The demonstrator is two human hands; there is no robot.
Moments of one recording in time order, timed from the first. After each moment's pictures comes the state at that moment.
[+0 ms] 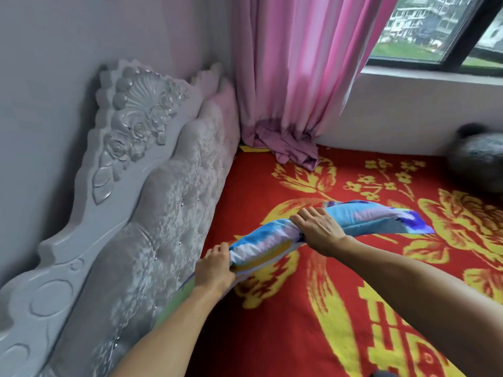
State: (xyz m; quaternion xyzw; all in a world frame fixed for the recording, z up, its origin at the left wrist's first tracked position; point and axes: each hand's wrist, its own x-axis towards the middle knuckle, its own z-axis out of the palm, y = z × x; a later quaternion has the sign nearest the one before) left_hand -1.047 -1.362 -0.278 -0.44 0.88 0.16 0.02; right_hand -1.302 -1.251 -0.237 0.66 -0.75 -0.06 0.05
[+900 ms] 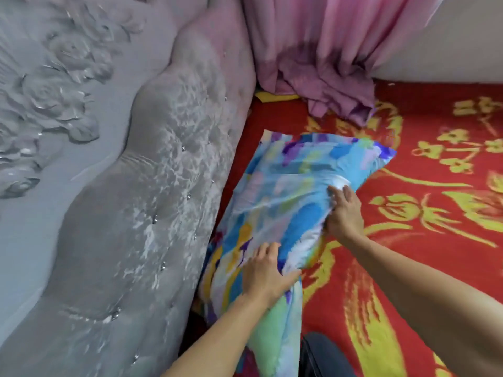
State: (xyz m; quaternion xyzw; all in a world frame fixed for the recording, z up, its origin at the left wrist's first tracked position) left_hand -1.231 -1.440 -0.412 -0.43 0.86 0.27 0.05; right_hand -1.462 -1.408 -0.456 0.32 -0.90 0.25 -0.17
